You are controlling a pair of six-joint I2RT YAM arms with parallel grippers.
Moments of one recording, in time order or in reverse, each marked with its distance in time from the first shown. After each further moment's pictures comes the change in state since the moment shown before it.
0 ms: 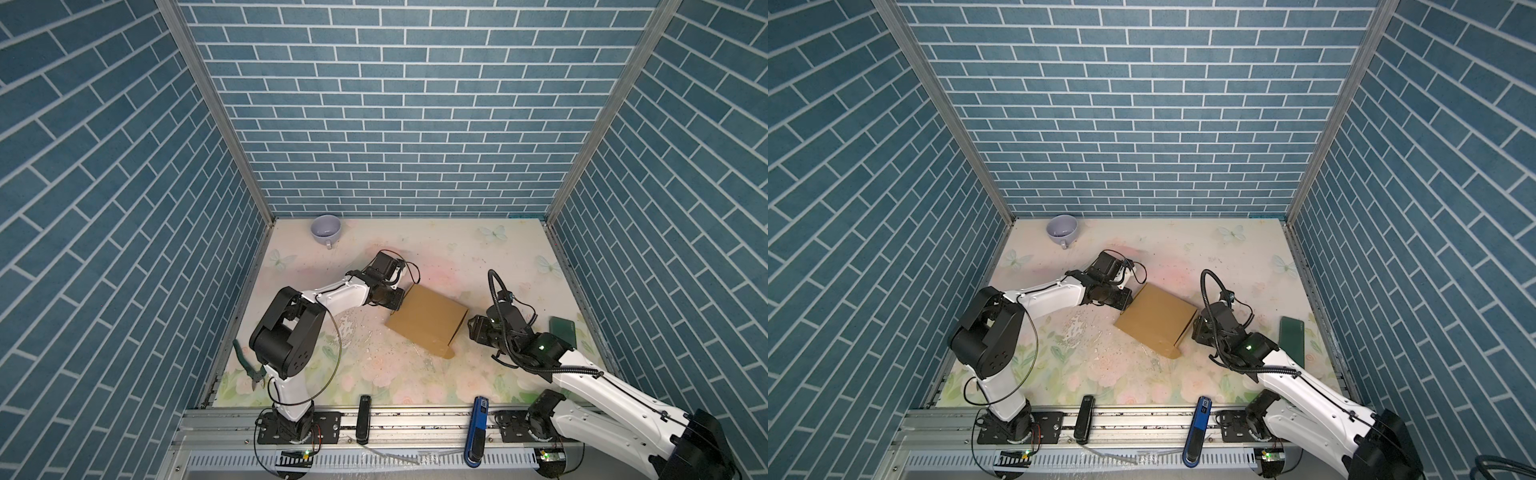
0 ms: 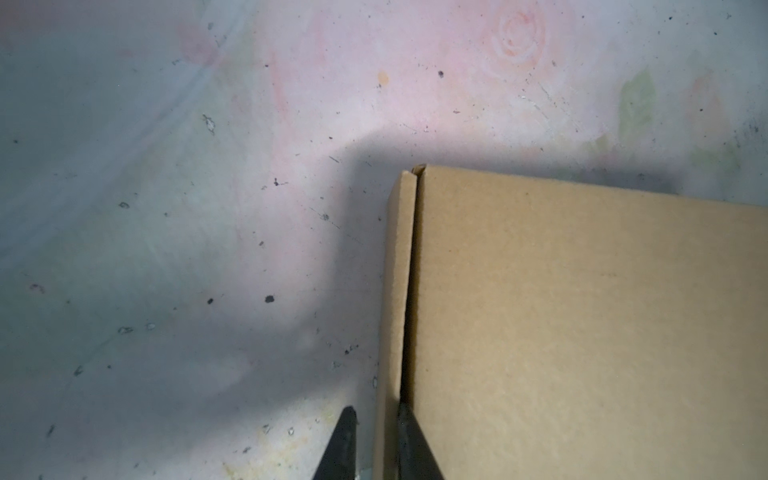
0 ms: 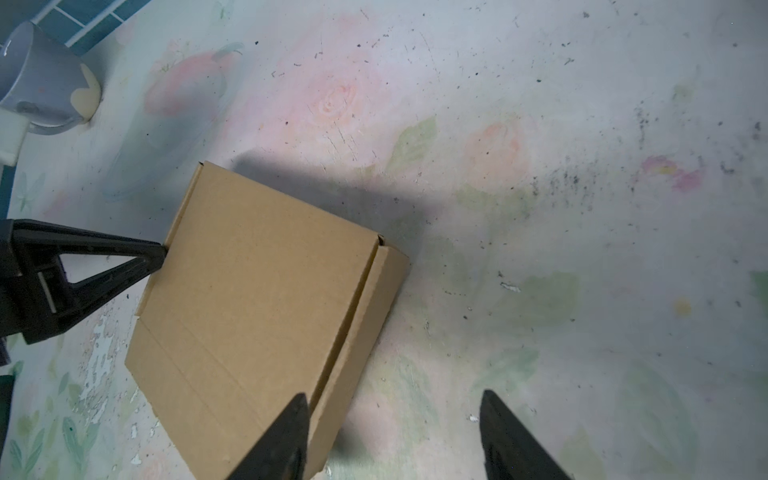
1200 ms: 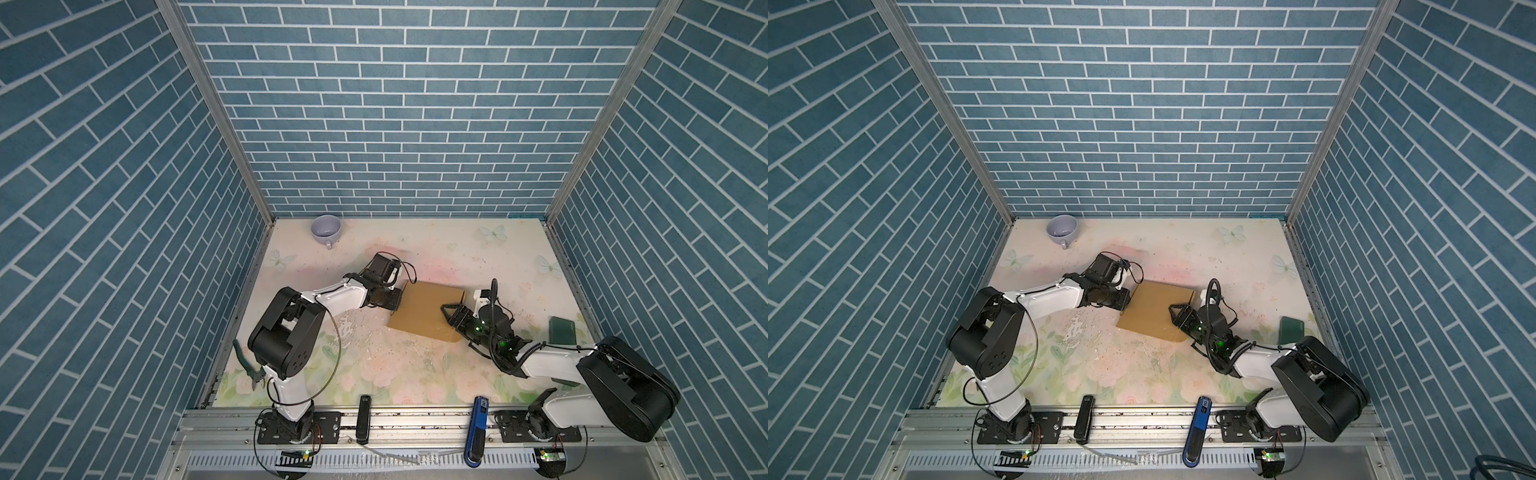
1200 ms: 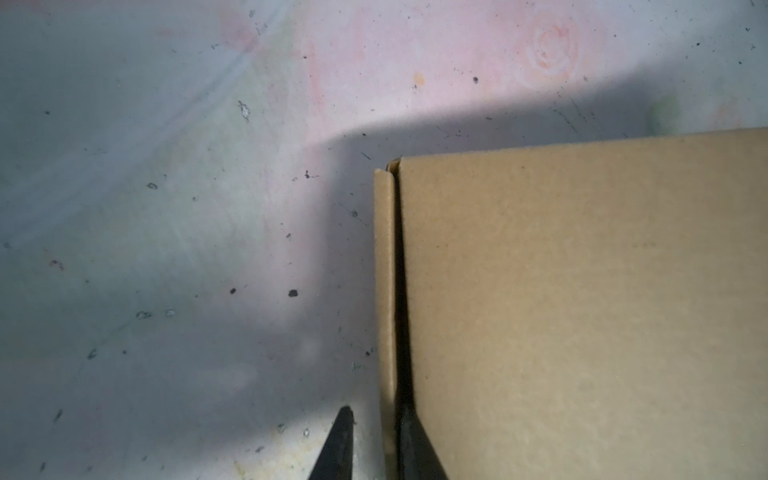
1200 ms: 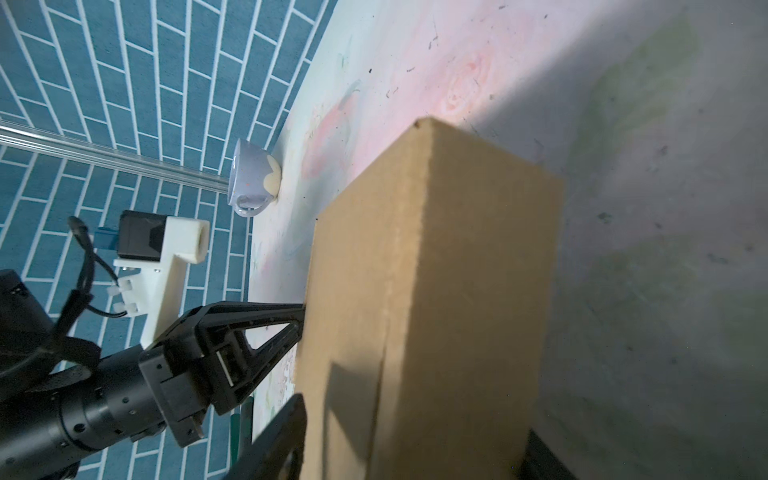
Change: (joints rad) left arm 0.009 -0.006 -0.037 0.047 -0.013 -0.043; right arm -0.045 0.467 -0.220 1.073 -0.262 0.283
